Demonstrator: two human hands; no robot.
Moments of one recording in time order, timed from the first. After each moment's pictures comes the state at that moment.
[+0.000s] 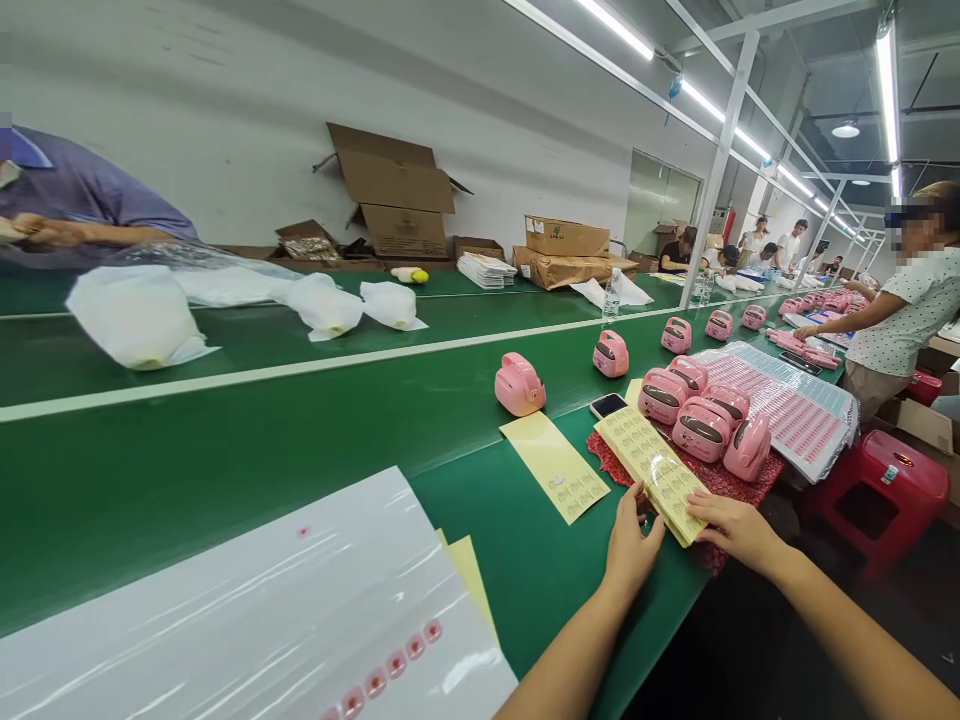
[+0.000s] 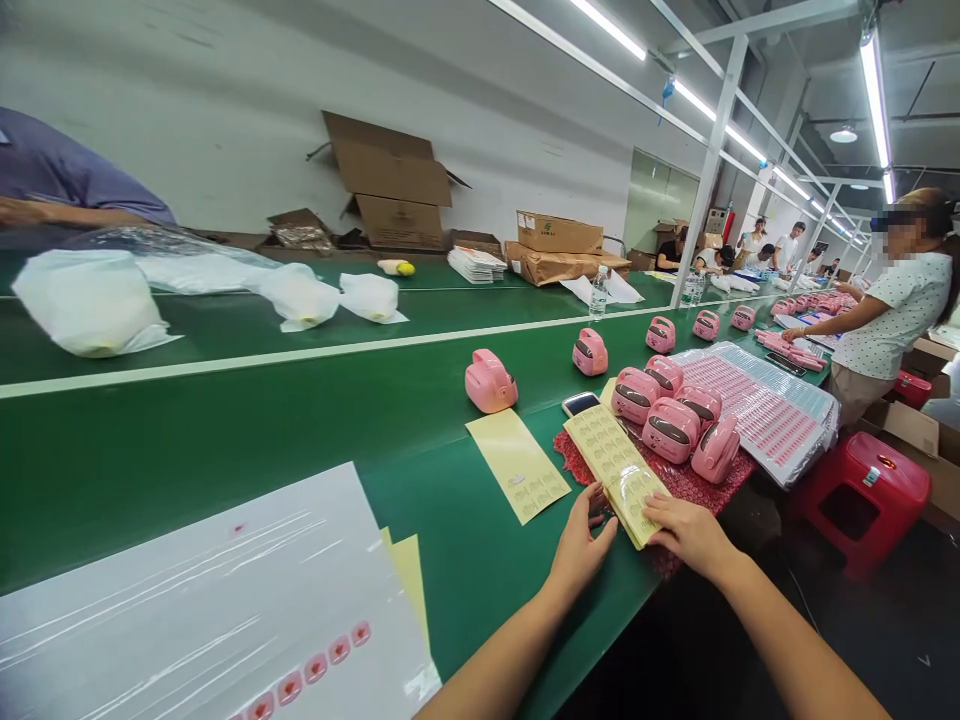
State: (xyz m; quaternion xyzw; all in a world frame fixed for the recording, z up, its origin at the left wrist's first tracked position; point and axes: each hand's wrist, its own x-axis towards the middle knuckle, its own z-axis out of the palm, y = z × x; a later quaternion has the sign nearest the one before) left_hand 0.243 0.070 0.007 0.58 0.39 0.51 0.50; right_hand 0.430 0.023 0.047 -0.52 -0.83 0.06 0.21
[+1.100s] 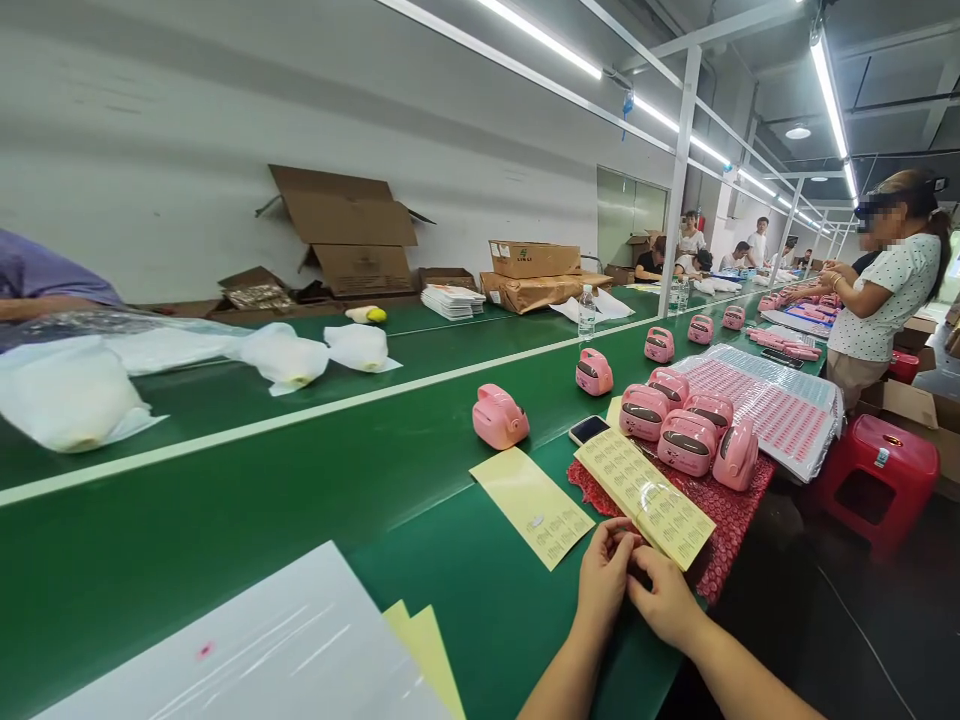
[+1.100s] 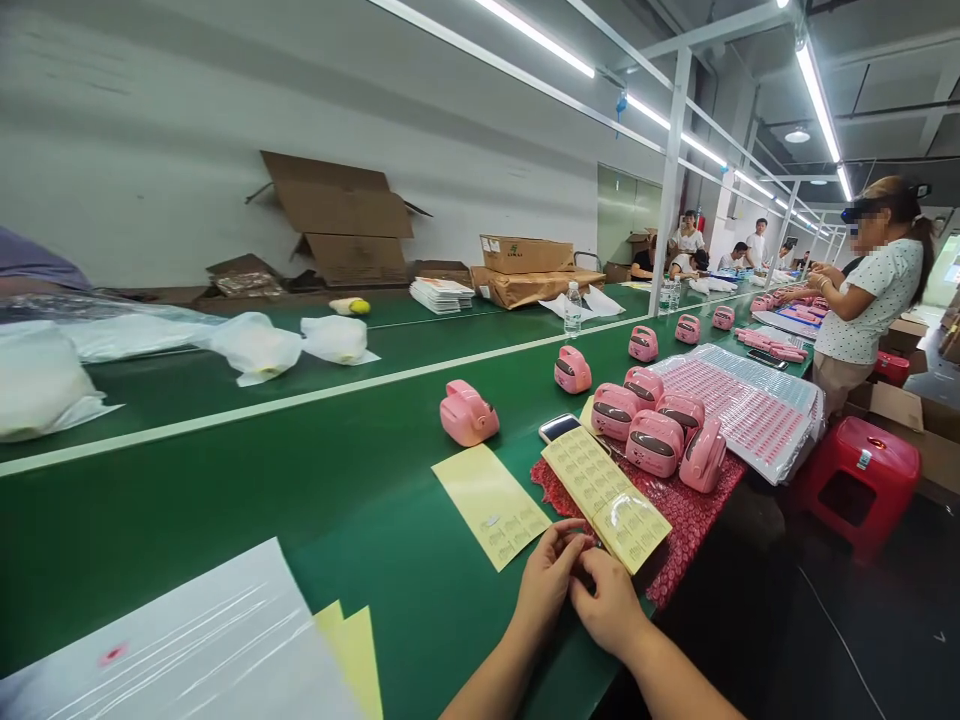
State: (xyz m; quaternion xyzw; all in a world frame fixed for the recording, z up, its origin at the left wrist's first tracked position) left_hand 0.225 0.078 0.032 0.48 0.38 0.50 0.61; right_hand 0.312 0.031 0.026 -0.52 -0.65 0.27 0.48
